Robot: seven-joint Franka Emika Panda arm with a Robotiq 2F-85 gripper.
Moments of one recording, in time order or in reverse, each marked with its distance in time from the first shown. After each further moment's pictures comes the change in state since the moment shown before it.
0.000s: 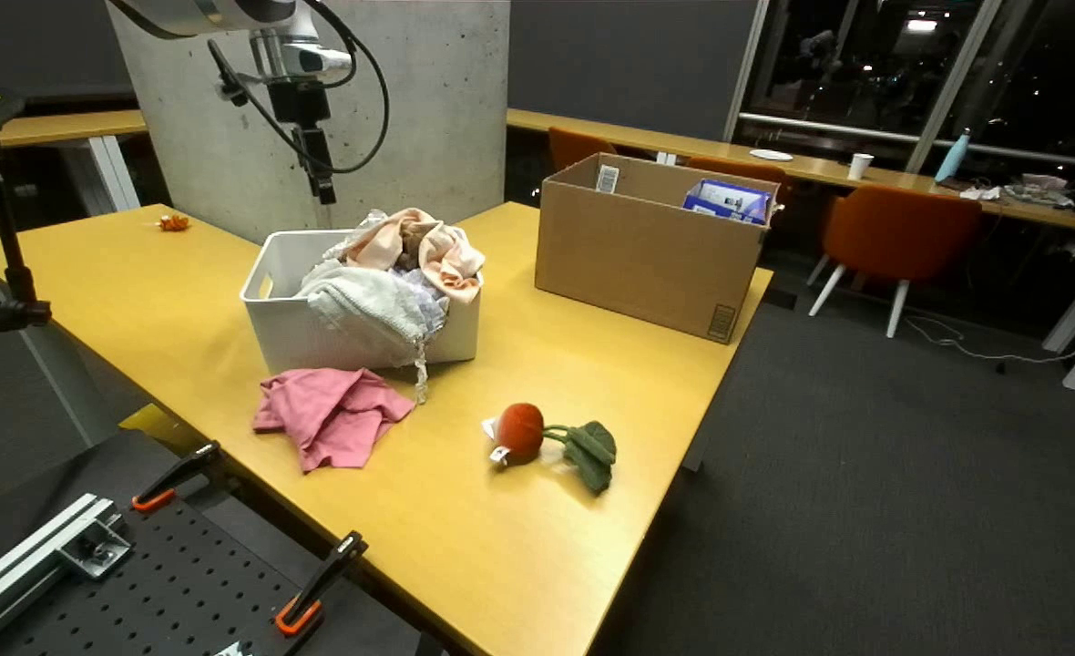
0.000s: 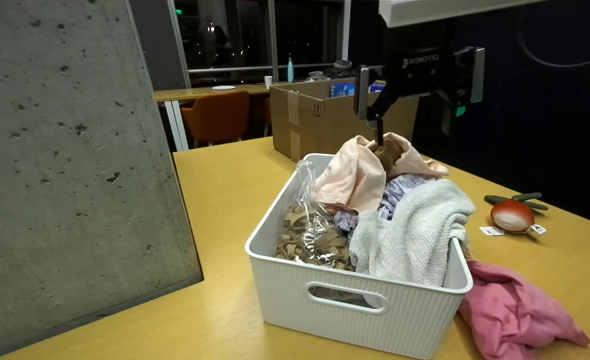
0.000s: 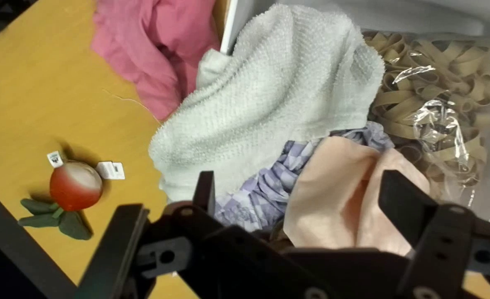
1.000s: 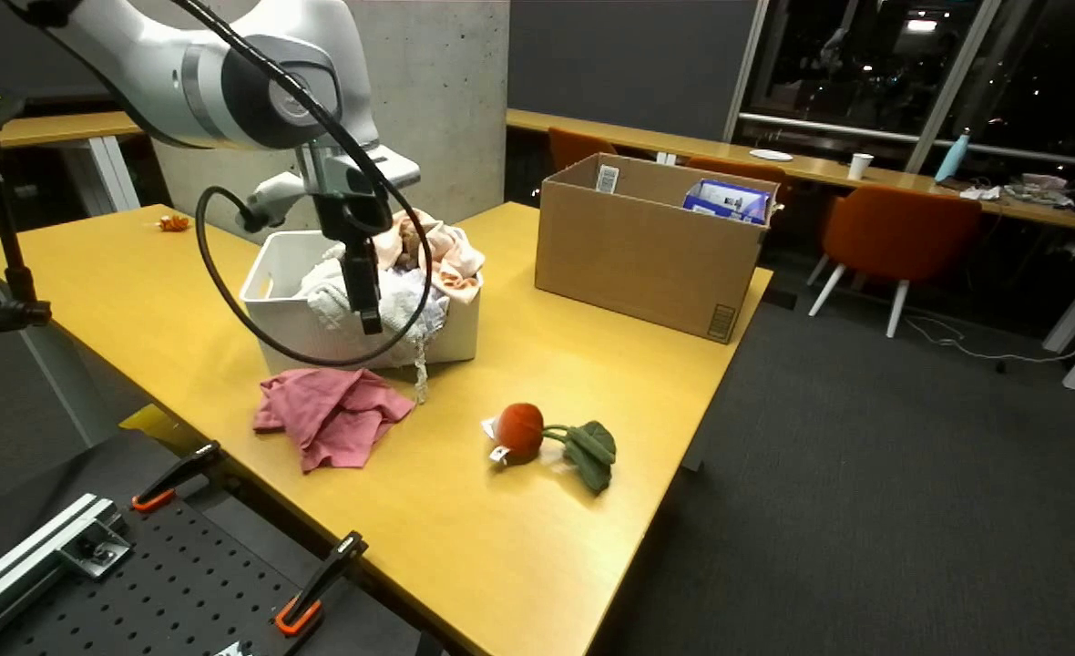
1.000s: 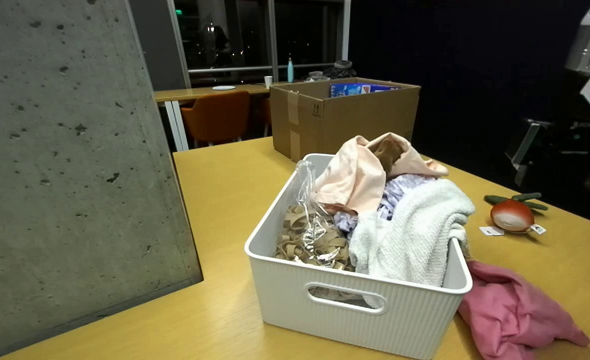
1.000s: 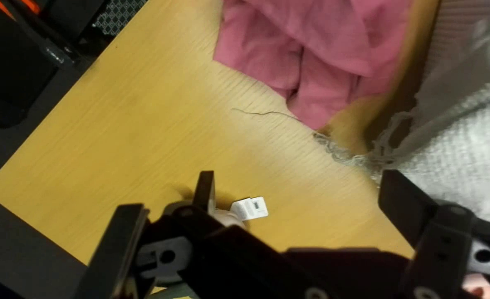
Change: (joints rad) arm -0.354 -0.383 0.028 -0.804 -0.006 0.514 -0.062
